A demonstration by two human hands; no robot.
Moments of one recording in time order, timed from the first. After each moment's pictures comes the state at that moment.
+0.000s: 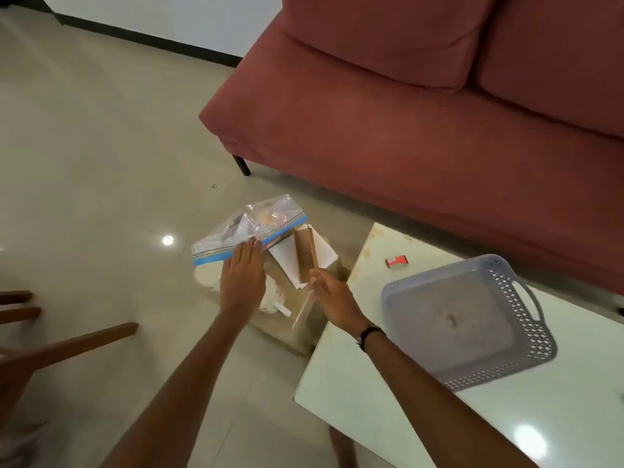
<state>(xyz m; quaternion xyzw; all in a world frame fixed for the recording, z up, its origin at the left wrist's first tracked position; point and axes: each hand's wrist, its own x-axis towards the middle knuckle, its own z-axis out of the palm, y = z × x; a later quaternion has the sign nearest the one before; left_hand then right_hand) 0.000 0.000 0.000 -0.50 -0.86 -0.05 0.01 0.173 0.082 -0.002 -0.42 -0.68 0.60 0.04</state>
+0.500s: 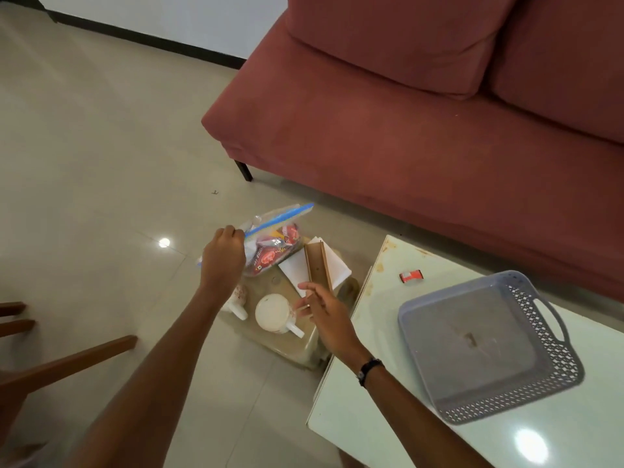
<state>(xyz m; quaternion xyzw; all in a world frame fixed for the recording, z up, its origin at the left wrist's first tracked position) -0.090 0.037 0.032 -0.52 -0.86 0.00 0.02 0.128 0.064 0.005 -0.42 -0.60 0.67 0.12</state>
